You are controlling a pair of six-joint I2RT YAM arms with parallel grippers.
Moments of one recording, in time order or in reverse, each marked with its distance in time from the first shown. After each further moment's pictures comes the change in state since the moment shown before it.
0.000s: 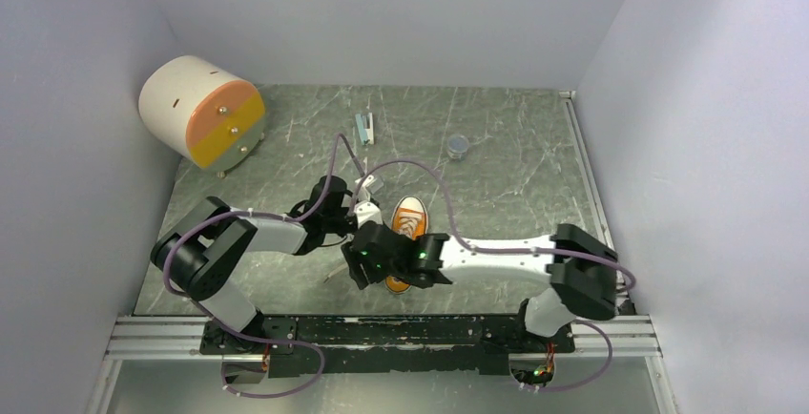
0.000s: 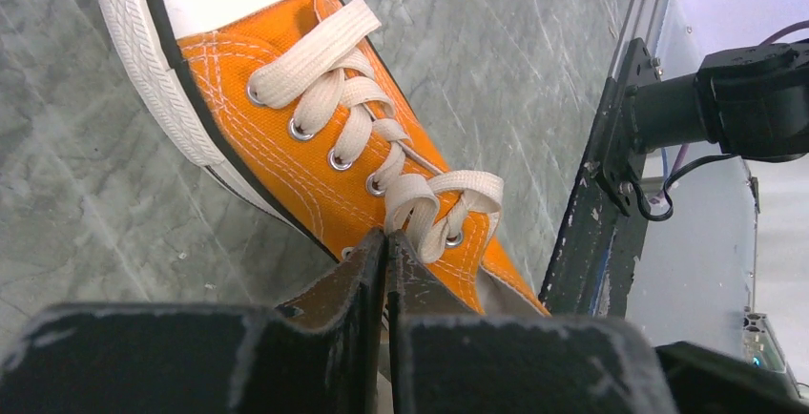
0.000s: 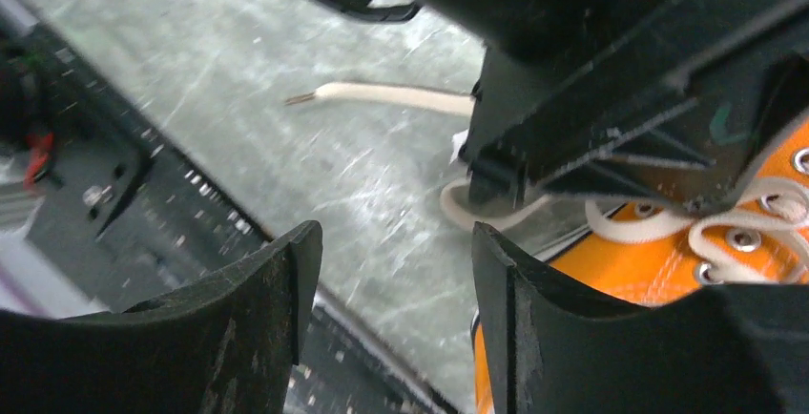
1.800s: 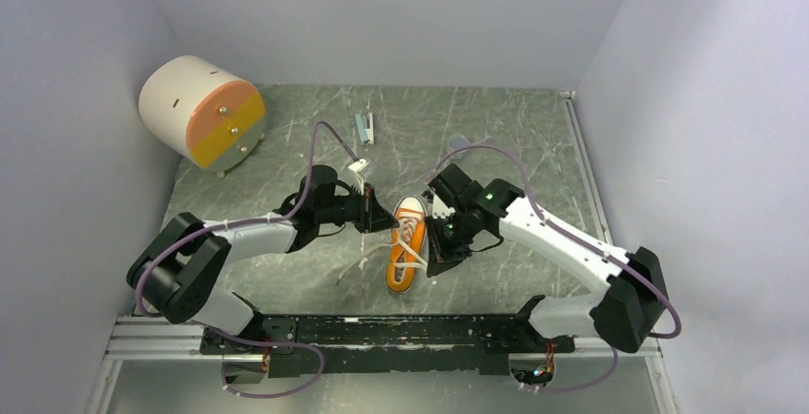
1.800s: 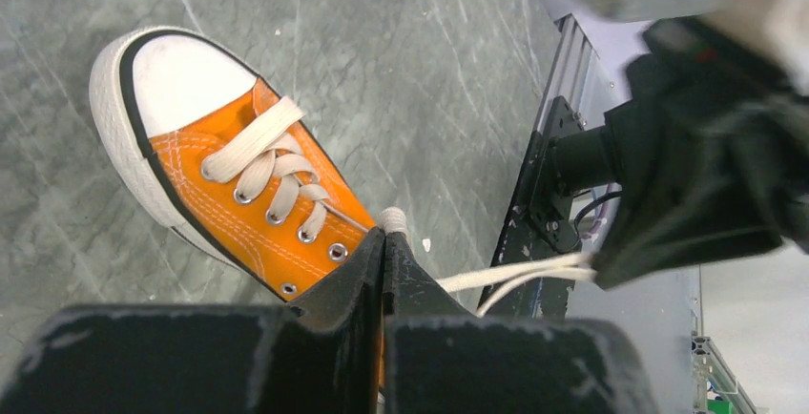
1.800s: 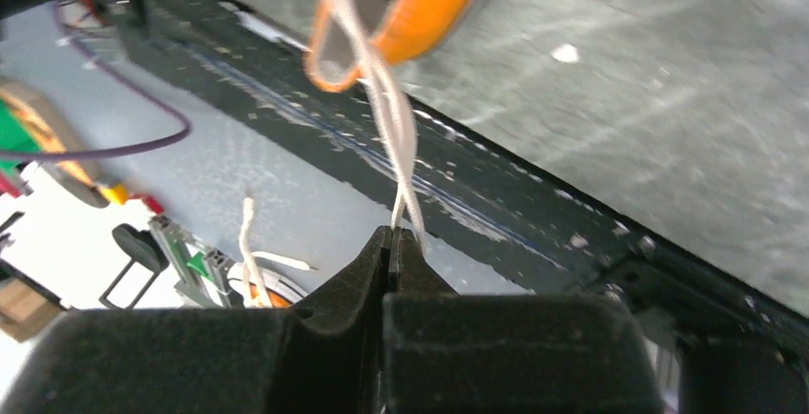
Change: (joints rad) left arm 0.022 -0.131 0.034 -0.027 0.026 -0.100; right arm -0.478 -0.211 0.104 -0.757 -0.579 0.024
